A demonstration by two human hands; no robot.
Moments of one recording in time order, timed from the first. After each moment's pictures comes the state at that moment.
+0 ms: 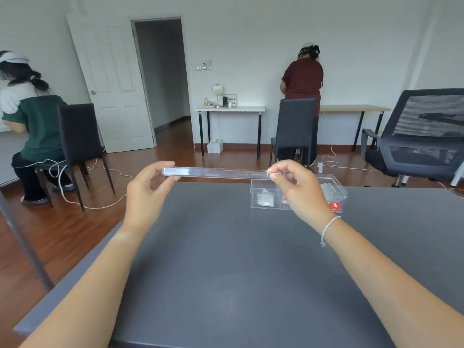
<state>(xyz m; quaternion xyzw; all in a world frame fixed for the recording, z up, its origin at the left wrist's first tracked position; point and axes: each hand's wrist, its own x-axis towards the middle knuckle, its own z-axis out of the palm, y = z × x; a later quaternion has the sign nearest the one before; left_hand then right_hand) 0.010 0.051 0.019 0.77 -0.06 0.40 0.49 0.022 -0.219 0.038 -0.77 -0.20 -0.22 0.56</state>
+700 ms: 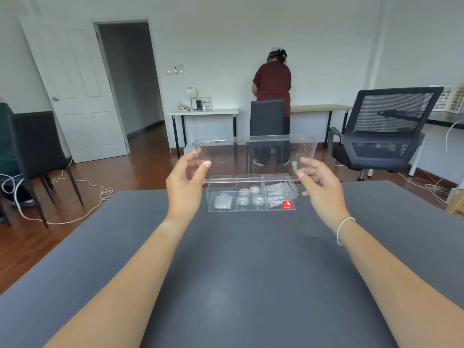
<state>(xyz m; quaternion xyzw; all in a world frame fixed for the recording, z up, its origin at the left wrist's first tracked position) 0.047 -0.101 0.033 0.69 -0.09 0.33 0.64 0.045 -0.350 0.012 -0.74 -0.09 -0.30 0.59</state>
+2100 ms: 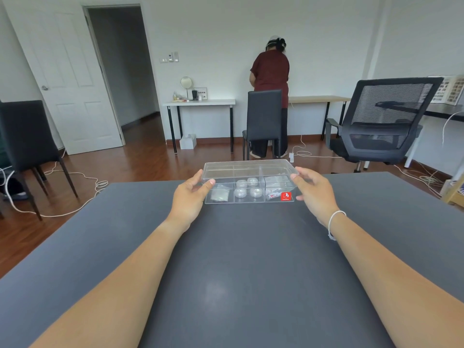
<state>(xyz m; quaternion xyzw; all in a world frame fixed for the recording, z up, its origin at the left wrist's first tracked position) 0.075 -0.094 -0.016 0.77 -0.03 0.14 0.62 0.072 -0.350 -0.013 -0.78 0.04 -0.22 0.58</state>
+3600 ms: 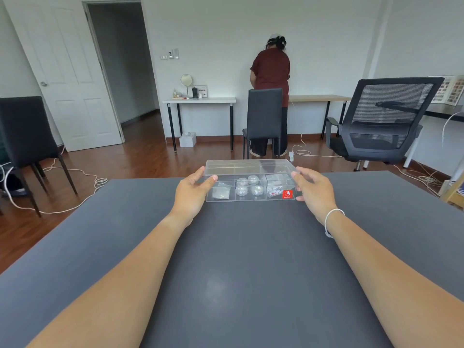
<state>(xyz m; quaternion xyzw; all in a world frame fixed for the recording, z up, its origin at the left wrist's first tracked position) 0.076 -0.097 -0.013 0.76 -0.02 0.14 0.63 0.070 -0.346 -0.013 -0.78 0.08 -0.21 0.58</state>
